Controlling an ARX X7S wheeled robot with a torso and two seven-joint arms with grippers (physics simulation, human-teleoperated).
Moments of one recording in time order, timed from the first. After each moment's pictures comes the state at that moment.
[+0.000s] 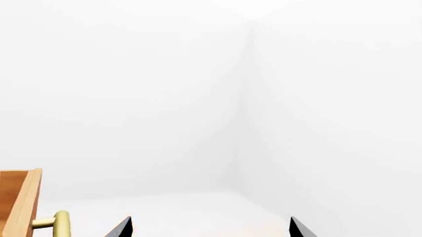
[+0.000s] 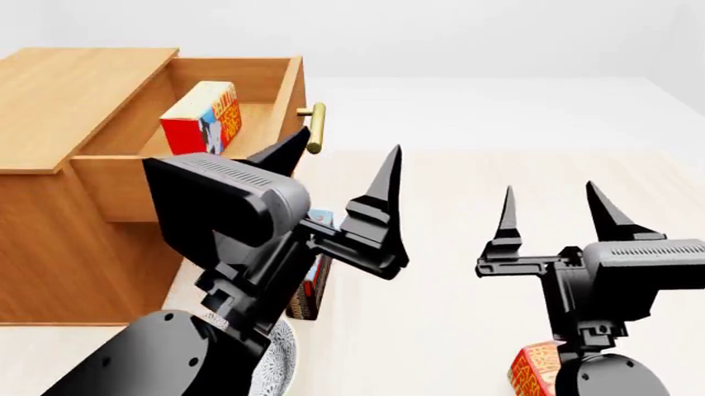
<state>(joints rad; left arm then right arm) -0.56 -0.07 0.15 0.83 -0.79 -0.96 -0.28 0.19 0.47 -0.14 -0.32 0.29 0.07 0.27</state>
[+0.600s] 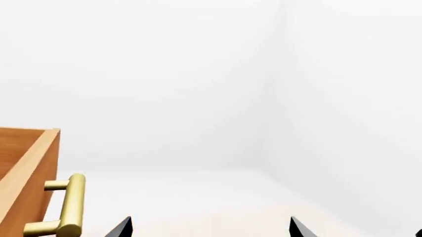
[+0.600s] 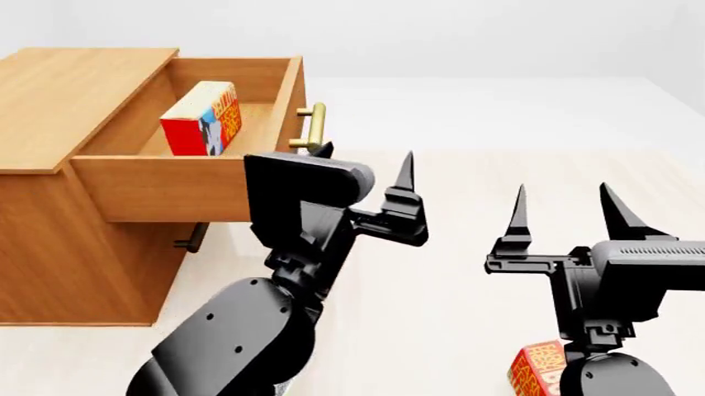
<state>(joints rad) -0.58 -0.04 0.38 0.47 -0.56 -0.70 -0.31 0.19 0.47 -0.12 -0.31 0.28 0.07 0.30</state>
